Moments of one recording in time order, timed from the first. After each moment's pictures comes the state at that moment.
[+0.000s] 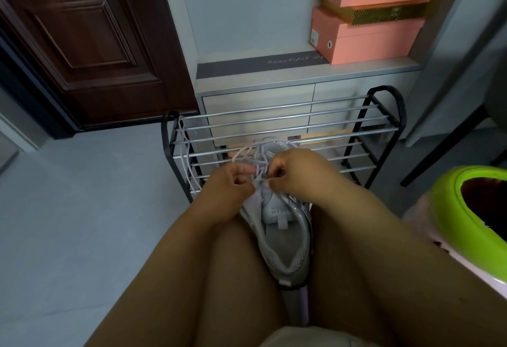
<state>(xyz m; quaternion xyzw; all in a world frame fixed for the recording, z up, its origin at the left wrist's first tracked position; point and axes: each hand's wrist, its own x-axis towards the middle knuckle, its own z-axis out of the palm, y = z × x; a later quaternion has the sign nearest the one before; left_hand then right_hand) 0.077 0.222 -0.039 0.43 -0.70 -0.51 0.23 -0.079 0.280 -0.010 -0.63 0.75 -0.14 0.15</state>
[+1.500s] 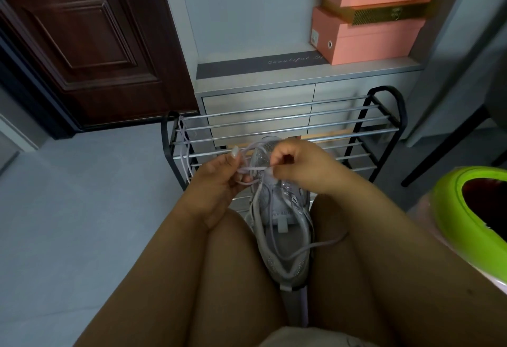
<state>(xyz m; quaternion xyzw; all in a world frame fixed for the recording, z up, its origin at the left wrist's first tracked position) 0.079 0.216 -0.034 0.30 -0.48 -0.75 0.35 -0.094 0.279 -0.005 -0.61 0.66 -0.33 0.29</state>
